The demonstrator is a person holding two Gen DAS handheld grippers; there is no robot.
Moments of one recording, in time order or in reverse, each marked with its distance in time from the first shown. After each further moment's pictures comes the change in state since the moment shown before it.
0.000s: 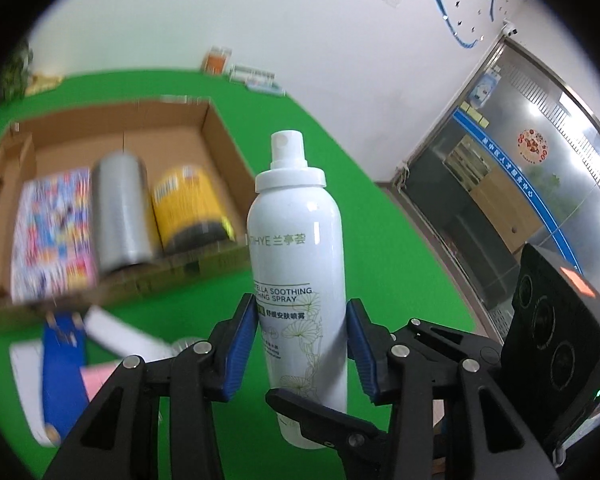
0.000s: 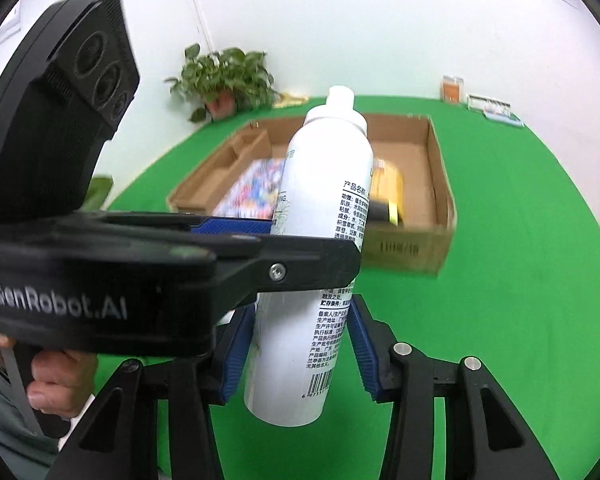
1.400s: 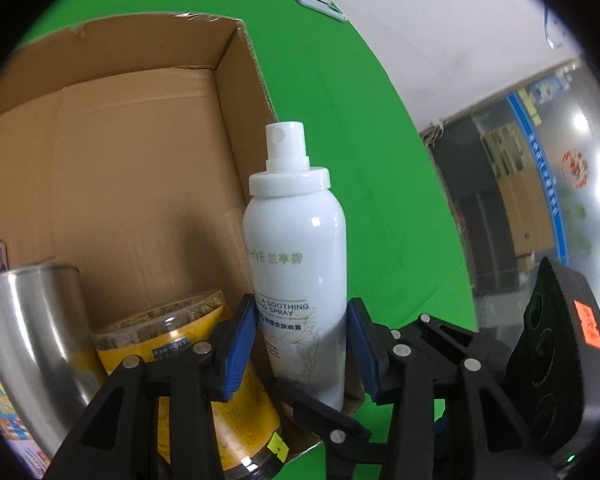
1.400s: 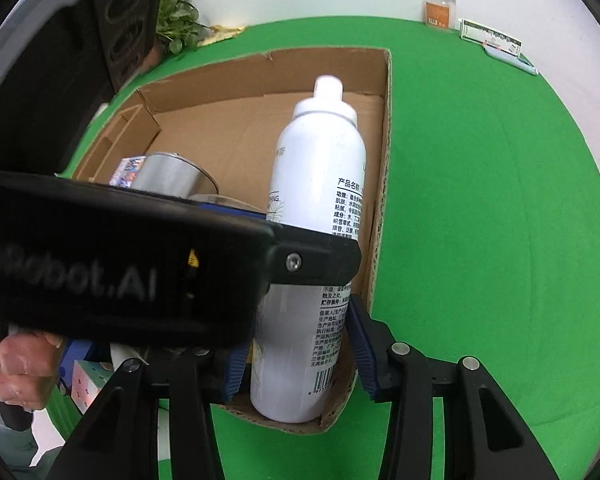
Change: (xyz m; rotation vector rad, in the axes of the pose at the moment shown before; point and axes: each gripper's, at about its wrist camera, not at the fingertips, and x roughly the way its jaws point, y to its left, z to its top) left arm 0.196 0.094 0.140 -0.202 0.385 -0.038; right arm 0.189 -0.164 0.123 0.069 0.360 -0.075
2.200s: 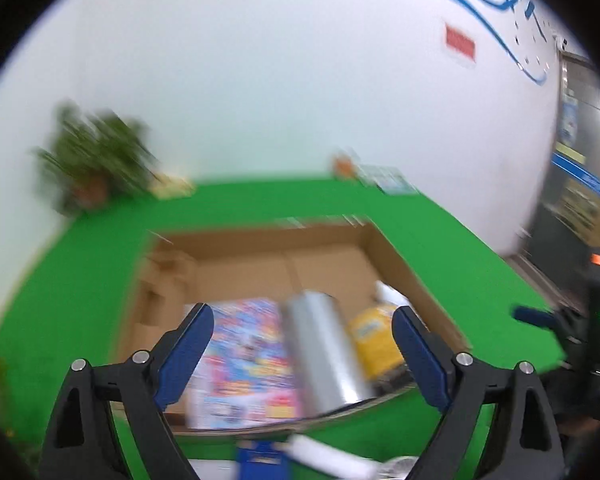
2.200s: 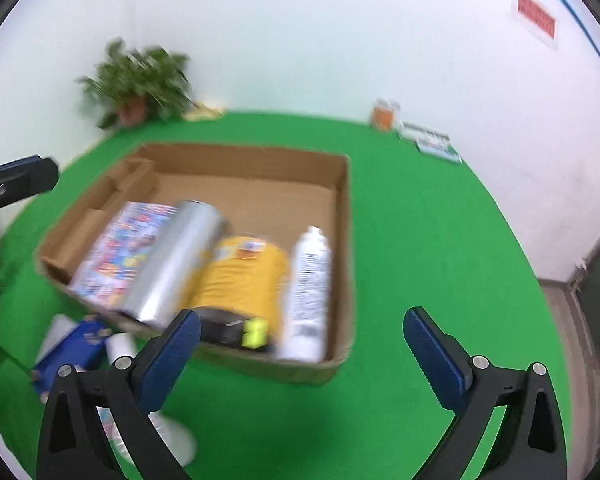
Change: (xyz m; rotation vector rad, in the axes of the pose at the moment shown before) left arm -0.201 0.000 -0.195 0.183 -0.806 0.547; right arm -0.110 0.104 -0.094 -0.042 -0.429 -0.248
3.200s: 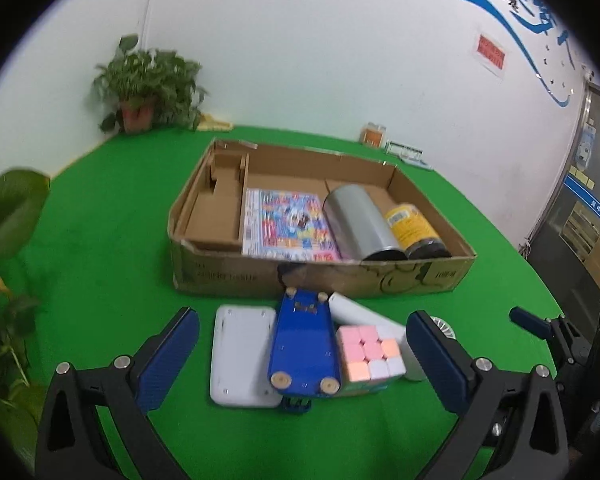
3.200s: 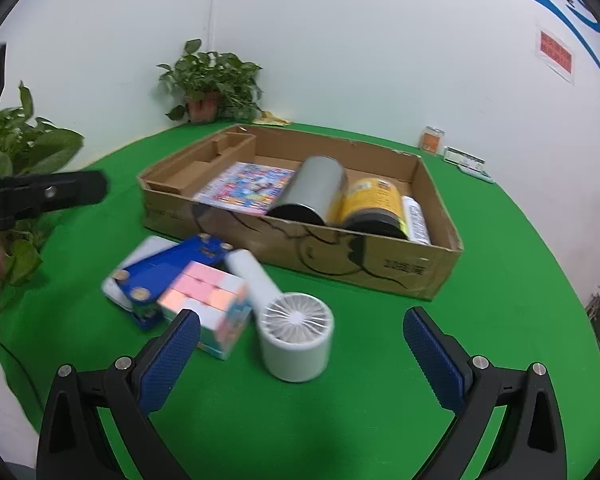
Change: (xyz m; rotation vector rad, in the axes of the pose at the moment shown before) left arm -0.064 0.049 -0.126 -0.187 0.135 -0.023; right arm -0.053 0.095 -0.130 -0.135 -0.074 0.039
